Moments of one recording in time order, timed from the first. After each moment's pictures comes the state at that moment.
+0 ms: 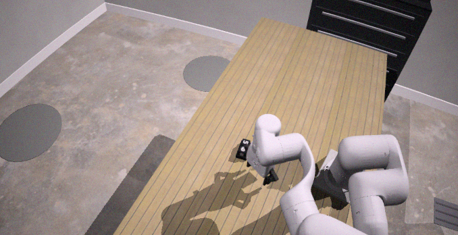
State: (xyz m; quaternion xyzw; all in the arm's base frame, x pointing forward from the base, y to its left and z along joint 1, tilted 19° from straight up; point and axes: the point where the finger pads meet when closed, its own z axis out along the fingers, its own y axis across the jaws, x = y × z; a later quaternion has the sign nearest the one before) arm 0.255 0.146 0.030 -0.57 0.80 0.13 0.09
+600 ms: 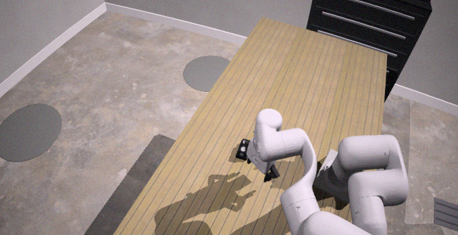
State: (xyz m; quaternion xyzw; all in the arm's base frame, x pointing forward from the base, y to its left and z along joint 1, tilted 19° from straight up) arm 0.255 0.139 0.051 -0.57 0.80 0.13 0.09
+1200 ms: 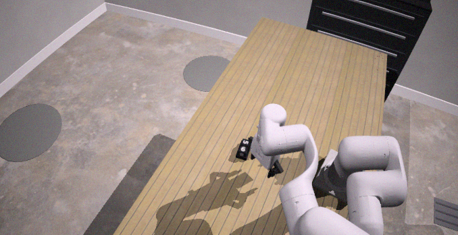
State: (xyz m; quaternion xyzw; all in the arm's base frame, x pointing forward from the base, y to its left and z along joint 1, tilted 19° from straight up) arm 0.252 0.120 0.052 -0.57 0.80 0.13 0.09
